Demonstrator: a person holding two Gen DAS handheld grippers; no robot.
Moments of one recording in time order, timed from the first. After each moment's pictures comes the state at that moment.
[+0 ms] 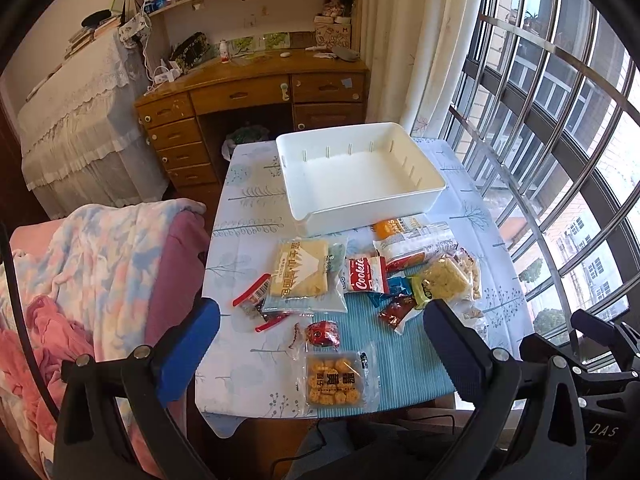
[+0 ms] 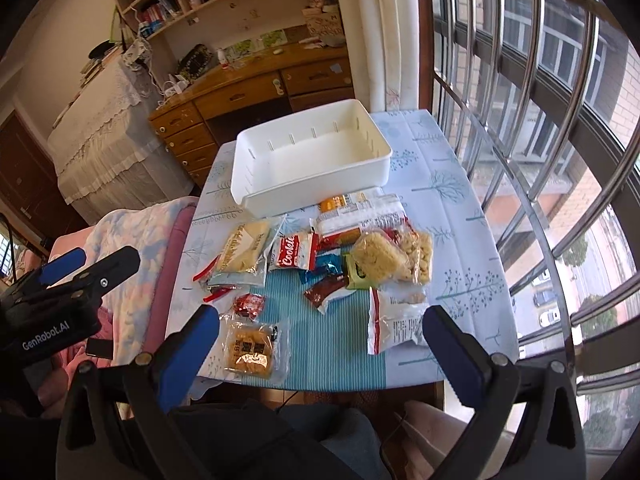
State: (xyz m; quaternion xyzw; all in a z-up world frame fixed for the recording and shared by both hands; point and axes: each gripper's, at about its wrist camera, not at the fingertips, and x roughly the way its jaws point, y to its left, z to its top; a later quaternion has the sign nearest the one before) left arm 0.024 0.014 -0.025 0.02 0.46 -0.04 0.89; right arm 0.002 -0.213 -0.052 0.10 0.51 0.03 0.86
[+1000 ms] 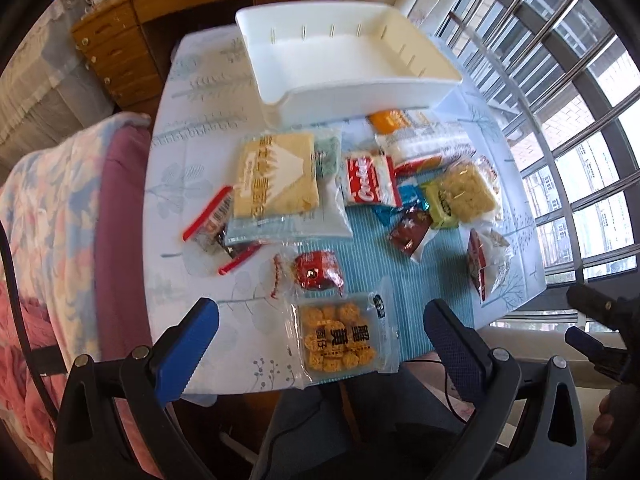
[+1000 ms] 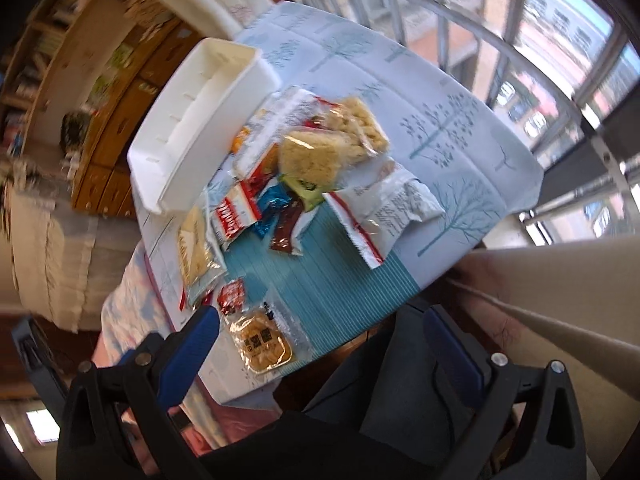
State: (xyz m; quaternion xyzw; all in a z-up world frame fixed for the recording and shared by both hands) left arm 0.091 0.035 -0.159 0.01 0.63 -0.12 0.77; right arm 0.004 -0.258 -0.151 0.37 0.60 -0.14 0.70
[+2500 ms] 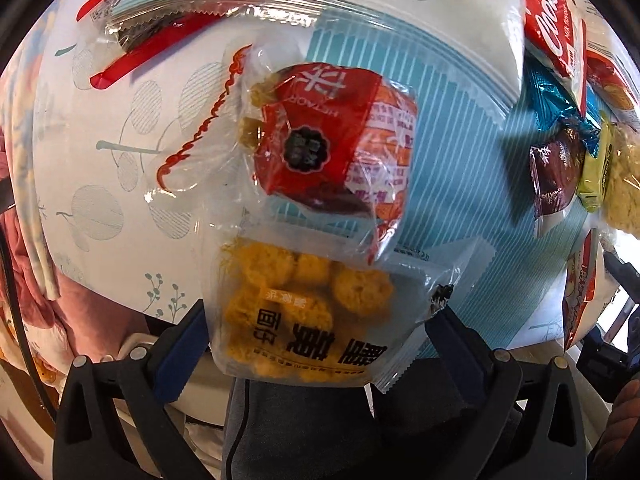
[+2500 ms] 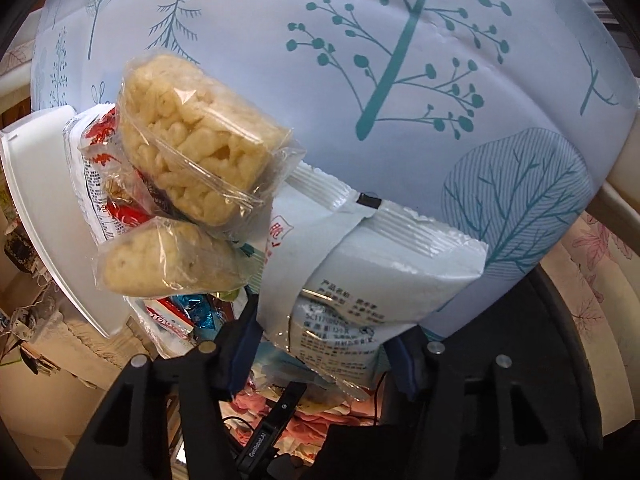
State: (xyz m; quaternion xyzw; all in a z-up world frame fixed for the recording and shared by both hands) left arm 0.114 -0.011 -0.361 -0.10 0.85 0.03 0.52; right arm 0.111 -0.349 -0.319 0.54 0.71 -0.16 0.43
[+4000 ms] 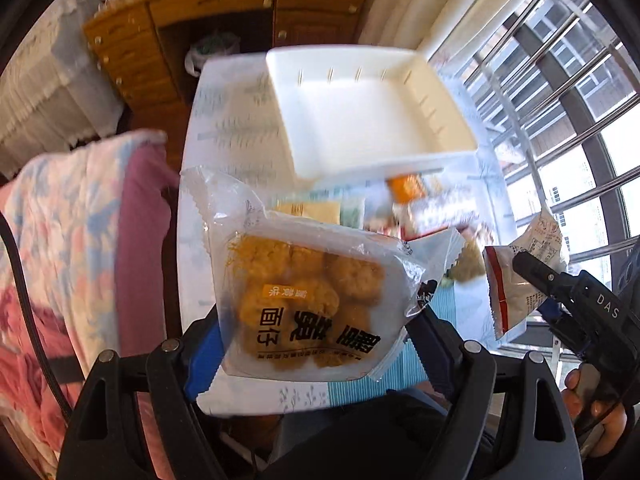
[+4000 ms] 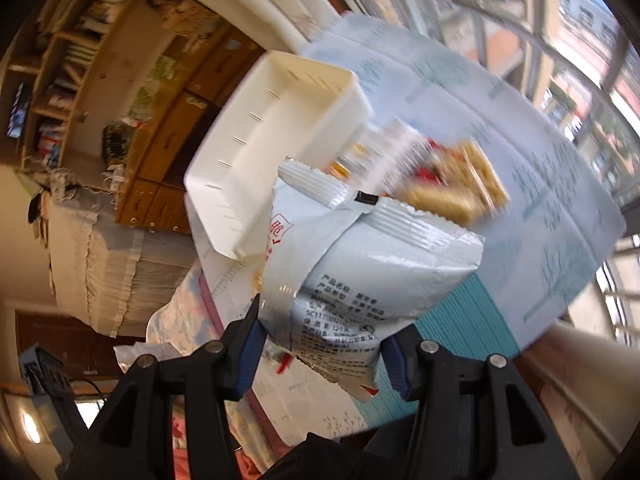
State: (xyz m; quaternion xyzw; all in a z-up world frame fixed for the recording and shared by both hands) left arm 0.180 0.062 -0.079 -0.02 0.63 -0.10 0.77; right arm 0.118 -0.217 -0.109 0.36 0.52 -0.04 0.77
